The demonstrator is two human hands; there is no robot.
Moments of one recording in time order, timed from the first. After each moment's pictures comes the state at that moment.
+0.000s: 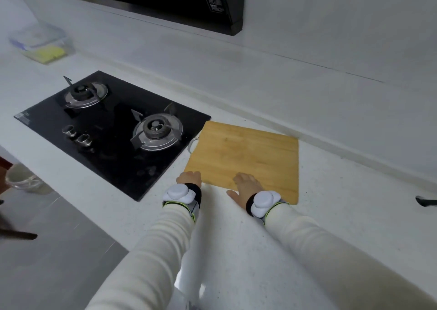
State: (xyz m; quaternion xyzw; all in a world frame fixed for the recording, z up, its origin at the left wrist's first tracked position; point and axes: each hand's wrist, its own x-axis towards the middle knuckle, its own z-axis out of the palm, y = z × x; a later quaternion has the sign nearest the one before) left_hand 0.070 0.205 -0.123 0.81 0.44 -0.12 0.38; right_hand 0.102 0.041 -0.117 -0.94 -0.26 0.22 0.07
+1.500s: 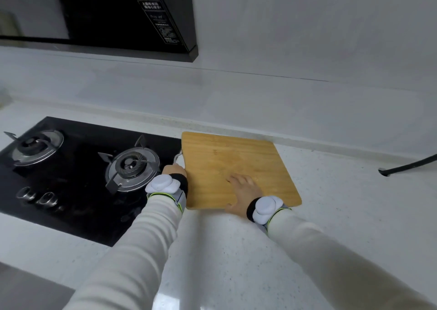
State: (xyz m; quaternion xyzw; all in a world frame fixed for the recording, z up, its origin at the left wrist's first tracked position) left_hand 0.142 0.233 -0.052 0.96 0.23 -0.14 0.09; right_hand 0.110 0.039 -0.094 -0.96 -0.17 0.17 0.17
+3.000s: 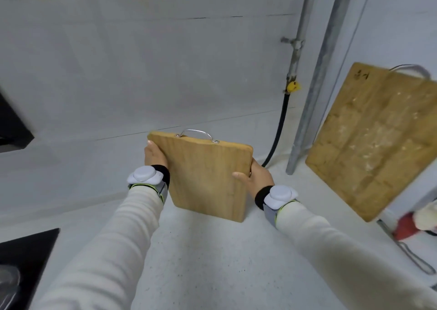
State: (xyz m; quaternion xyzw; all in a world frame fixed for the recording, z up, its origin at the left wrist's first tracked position) left_hand 0.240 -0.054 0.040 0.73 0.13 0.00 0.67; right_hand 0.085 -0.261 0.011 -0.88 0.17 -0.13 0.41
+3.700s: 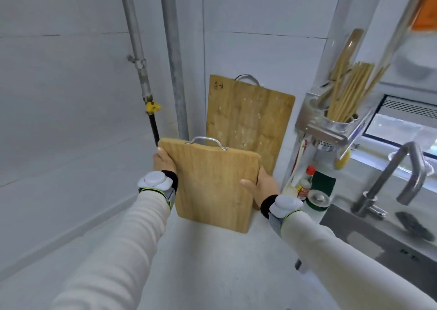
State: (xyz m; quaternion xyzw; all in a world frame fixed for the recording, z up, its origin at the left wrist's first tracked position) left_hand 0.138 -0.389 0.042 0.81 -0.11 -0.11 0.57; right_hand -0.094 -0.495 0.021 -0.82 0.43 -0.20 0.32
